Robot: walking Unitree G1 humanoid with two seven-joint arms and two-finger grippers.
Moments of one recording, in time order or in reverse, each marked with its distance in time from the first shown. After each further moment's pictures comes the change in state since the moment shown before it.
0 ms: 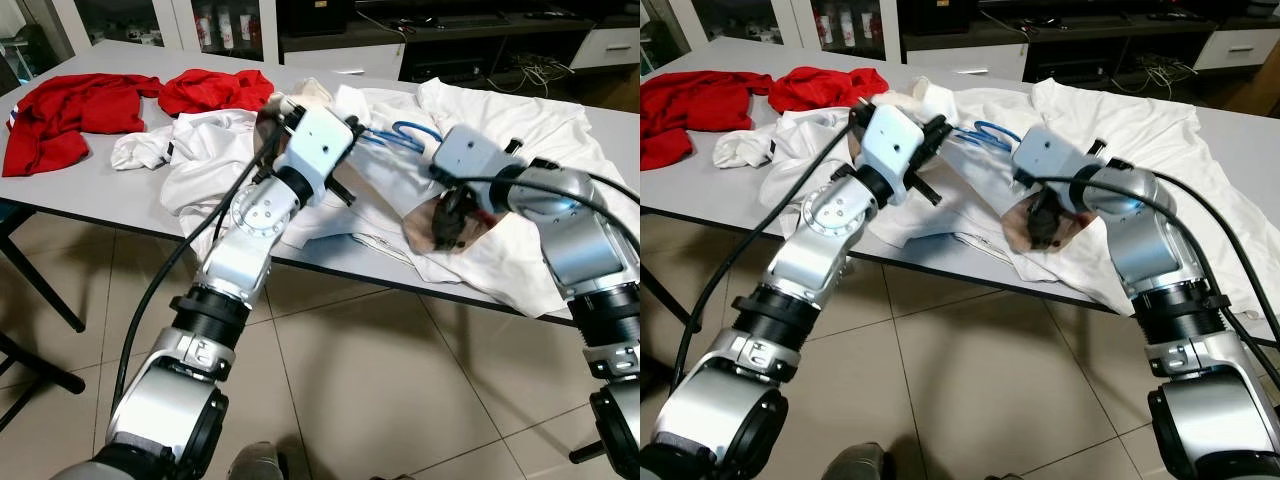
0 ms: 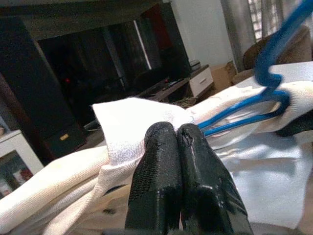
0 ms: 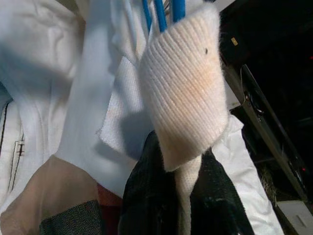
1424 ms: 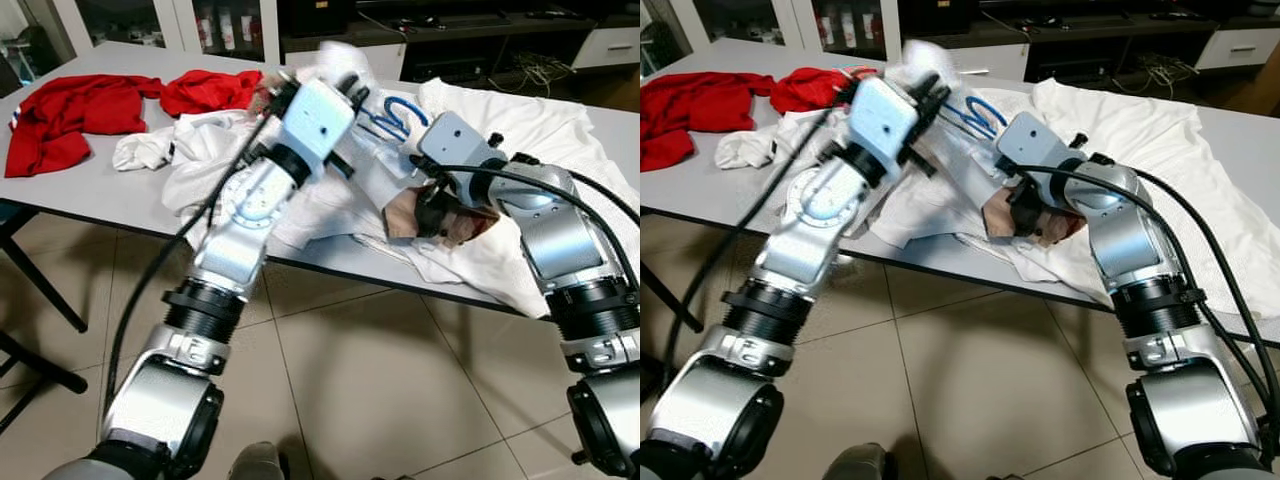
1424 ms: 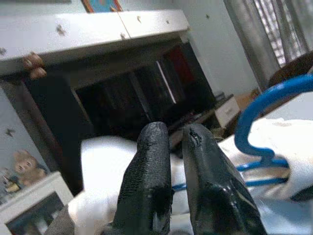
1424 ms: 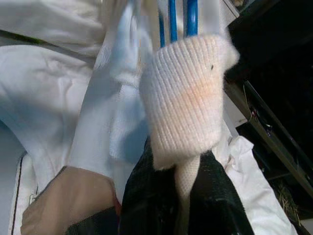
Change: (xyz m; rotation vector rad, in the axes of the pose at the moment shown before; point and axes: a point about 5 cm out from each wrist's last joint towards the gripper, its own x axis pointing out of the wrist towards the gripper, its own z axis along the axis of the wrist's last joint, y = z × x) left arm -0.004 0.023 0.034 0.133 -0.169 0.109; right arm 0.011 0.006 0.016 0.080 -0.092 -0.010
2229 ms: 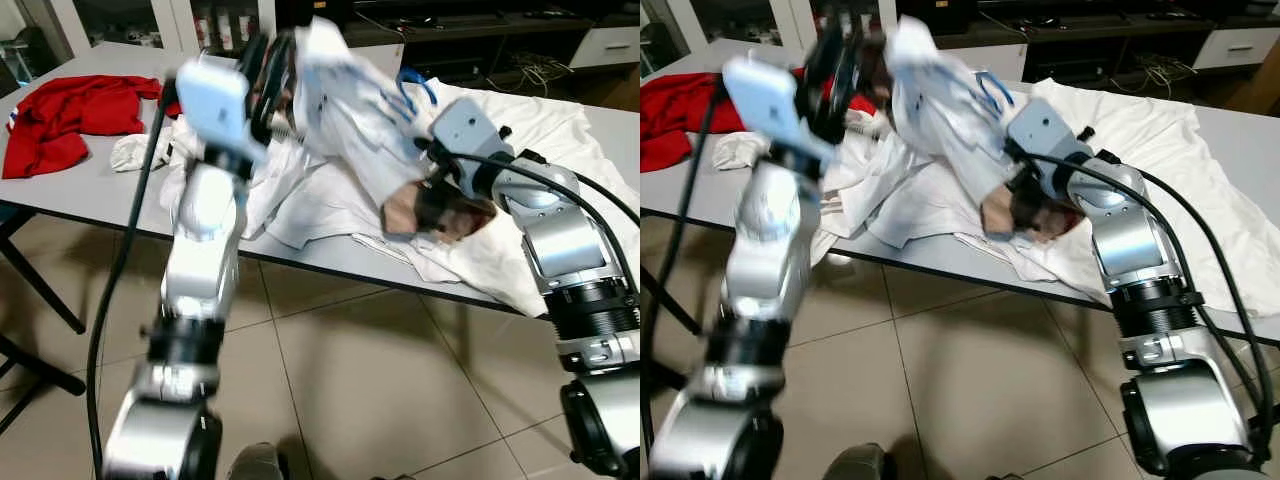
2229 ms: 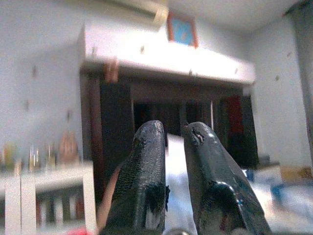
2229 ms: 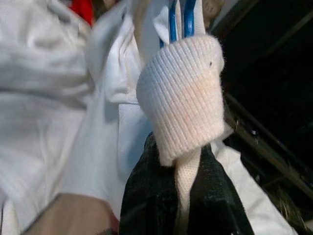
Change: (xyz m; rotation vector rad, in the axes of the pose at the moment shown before) left arm -0.045 0.026 -0.009 -0.285 -0.087 0.371; right arm -0.002 -0.006 0.009 0.104 -0.137 -0.103
